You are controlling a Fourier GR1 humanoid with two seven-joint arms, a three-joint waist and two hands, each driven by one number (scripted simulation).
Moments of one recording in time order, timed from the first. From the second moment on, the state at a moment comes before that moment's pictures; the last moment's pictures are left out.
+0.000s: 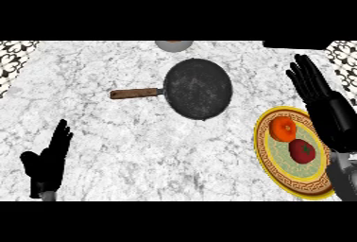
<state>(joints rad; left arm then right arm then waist) 0.04 0.31 -0.05 -1.29 0.22 0.24 -0.10 -0.23 -0.46 0.12 -1.65 -0.31 -0.03 -0.02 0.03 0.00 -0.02</state>
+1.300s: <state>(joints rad) -0.12 0.50 -0.04 -1.28 0.11 0.20 0.20 -0.15 -0.74 -0.17 -1.19 -0.30 0.50 -0.55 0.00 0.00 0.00</state>
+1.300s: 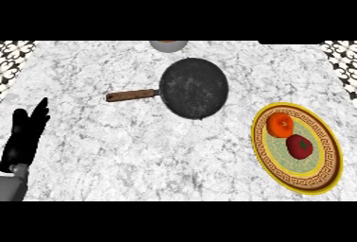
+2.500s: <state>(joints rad) -0.11 0.48 0.01 -1.28 0.07 0.16 0.21 -0.22 -0.87 0.18 -1.48 0.39 0.48 -0.16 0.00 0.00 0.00</state>
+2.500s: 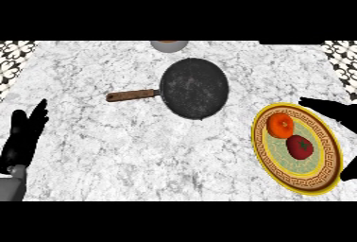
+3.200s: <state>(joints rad) -0.13 0.43 0.07 -1.25 0.00 0.12 0.20 -0.14 -0.76 0.16 -1.42 0.67 0.42 -0.24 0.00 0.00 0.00</state>
